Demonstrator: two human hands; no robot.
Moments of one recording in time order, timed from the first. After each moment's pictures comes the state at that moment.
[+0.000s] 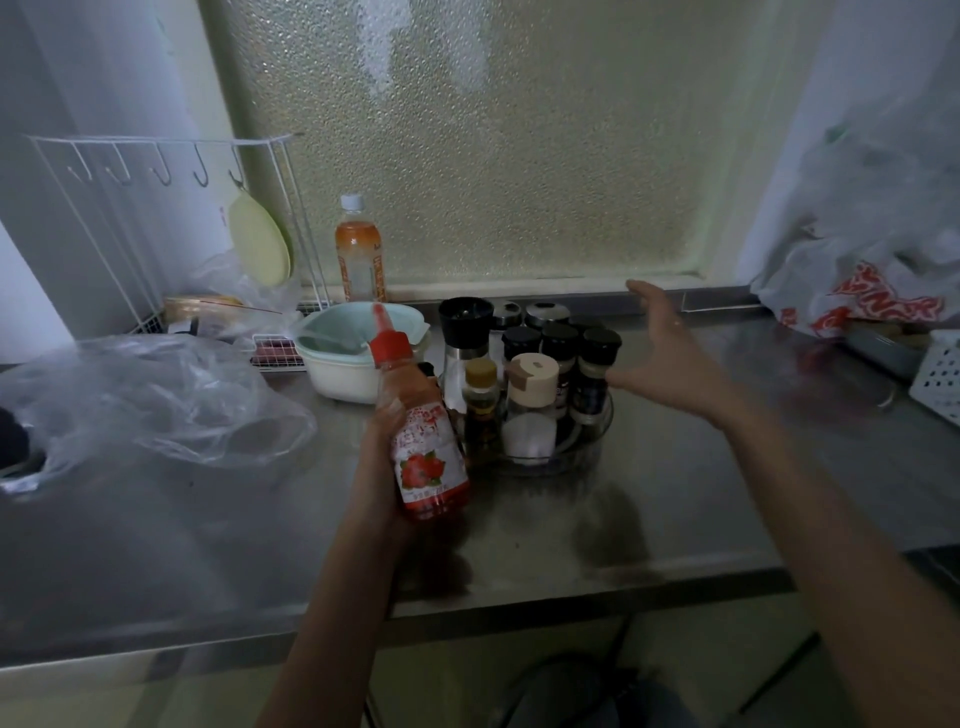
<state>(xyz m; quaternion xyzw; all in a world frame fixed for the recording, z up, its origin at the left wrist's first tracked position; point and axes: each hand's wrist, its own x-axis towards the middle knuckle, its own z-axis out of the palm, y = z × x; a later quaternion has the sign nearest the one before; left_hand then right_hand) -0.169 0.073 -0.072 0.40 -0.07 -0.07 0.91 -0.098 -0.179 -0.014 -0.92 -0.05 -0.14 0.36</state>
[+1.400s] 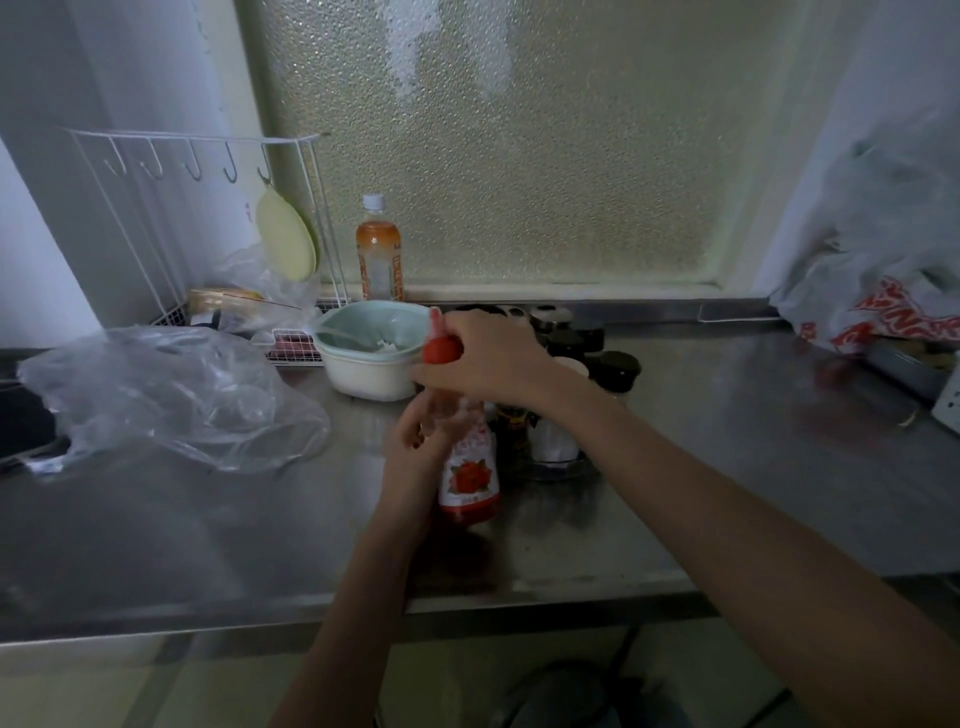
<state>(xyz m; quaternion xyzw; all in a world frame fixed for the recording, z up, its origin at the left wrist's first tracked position) -0.141 0.072 -0.100 0.55 -0.09 0.08 0.82 -0.112 -0.024 0.017 -0.95 -0.24 -0.06 0.20</state>
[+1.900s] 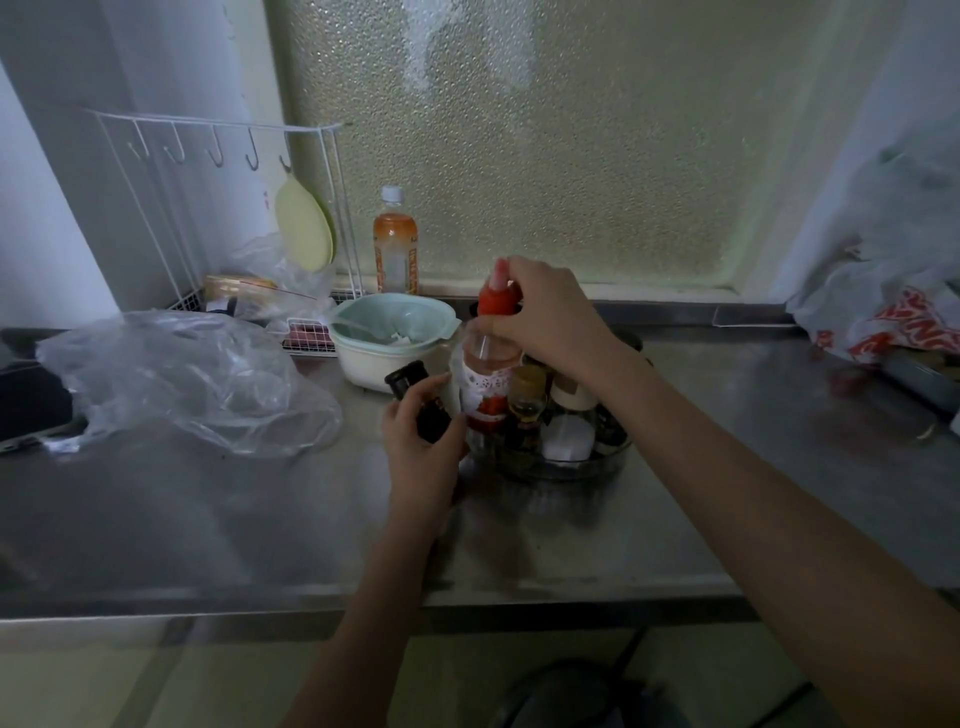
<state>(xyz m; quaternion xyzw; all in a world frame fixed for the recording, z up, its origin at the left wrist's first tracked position) -0.134 0.076 -0.112 0.69 0.03 0.25 0.68 -0.102 -0.044 0.035 -0.92 -0.21 -0.16 0.28</state>
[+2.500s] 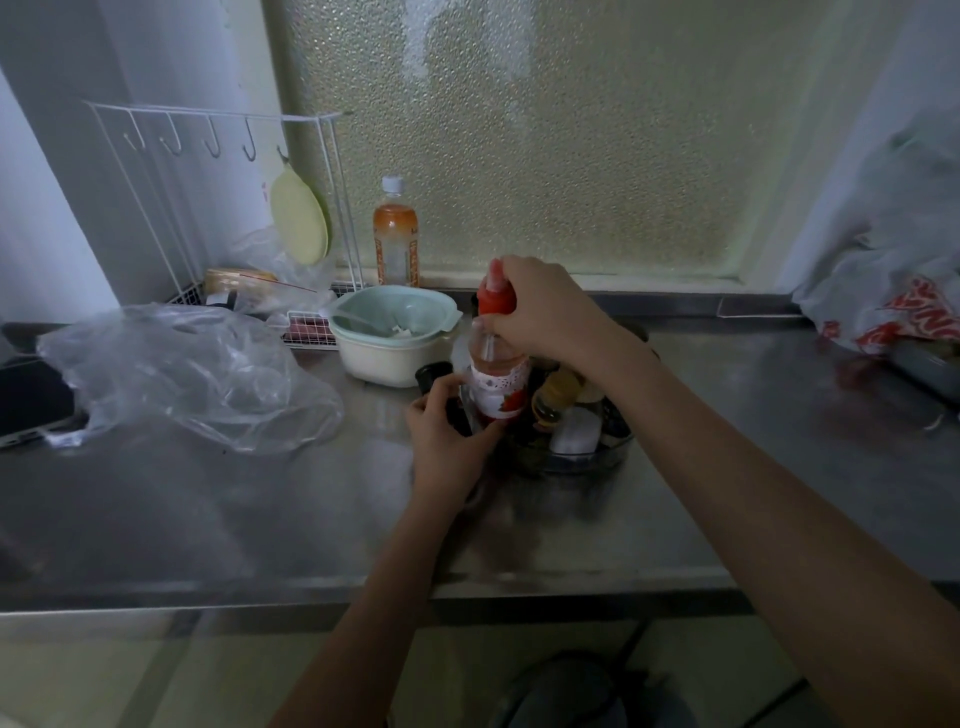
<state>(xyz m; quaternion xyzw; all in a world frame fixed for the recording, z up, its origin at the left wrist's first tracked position) -0.116 0.061 -0.119 0.78 0.01 0.24 0.57 -0.100 -0.038 0.037 -0.95 -0.20 -0.13 0.21</state>
